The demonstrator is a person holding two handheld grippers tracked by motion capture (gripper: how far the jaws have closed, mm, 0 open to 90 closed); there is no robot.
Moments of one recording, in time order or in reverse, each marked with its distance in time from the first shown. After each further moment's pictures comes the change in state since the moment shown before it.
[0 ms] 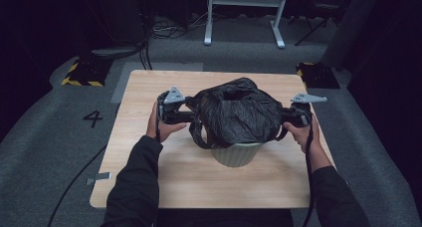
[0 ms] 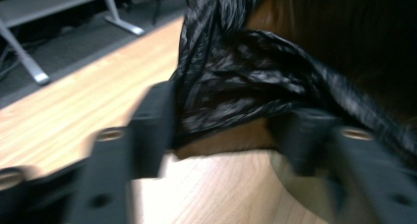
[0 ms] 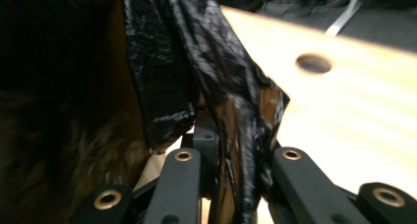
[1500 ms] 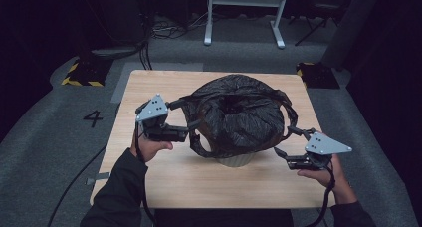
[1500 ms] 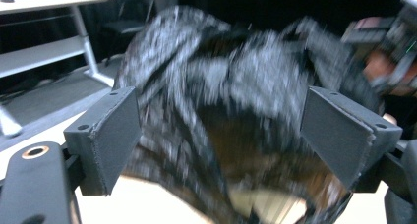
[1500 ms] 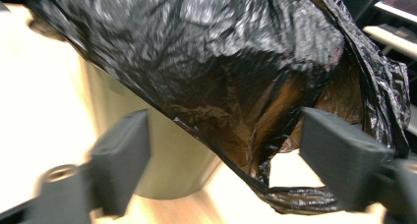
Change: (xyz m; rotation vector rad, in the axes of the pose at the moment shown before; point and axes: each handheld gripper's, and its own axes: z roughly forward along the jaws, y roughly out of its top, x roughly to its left) left arm -0.062 0.037 -0.093 -0.199 -0.102 0.001; right arm 0.091 -0.039 -0.097 -0.151 0.010 -0.432
